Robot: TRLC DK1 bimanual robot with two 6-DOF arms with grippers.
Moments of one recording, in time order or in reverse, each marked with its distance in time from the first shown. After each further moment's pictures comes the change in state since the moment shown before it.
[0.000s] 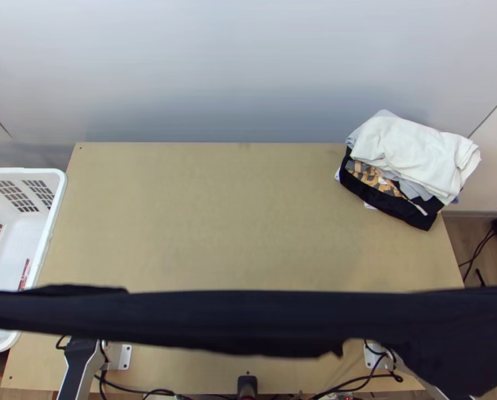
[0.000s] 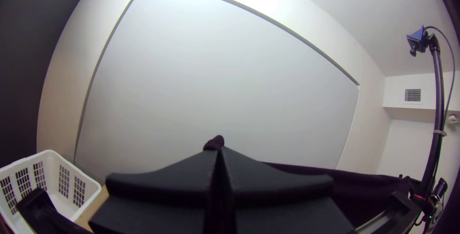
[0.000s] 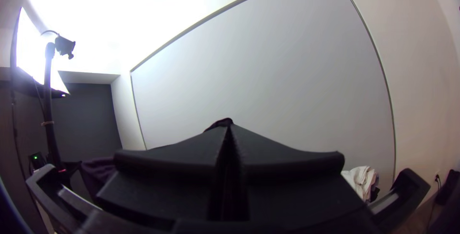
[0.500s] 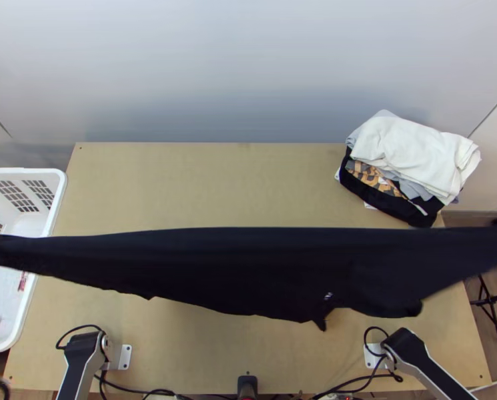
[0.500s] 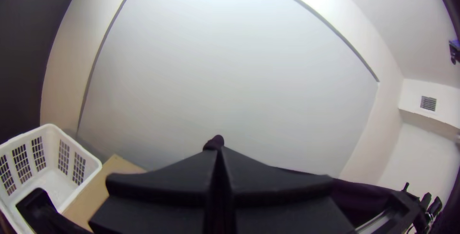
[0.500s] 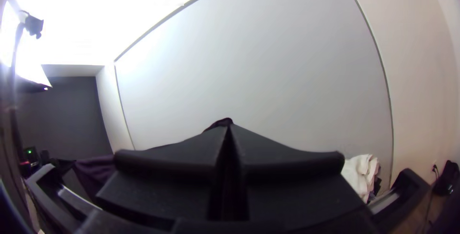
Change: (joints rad) left arm 0.005 0.030 -0.229 0.113 0.001 -0.034; right arm 0.065 -0.049 -0.350 0.229 0.112 -0.006
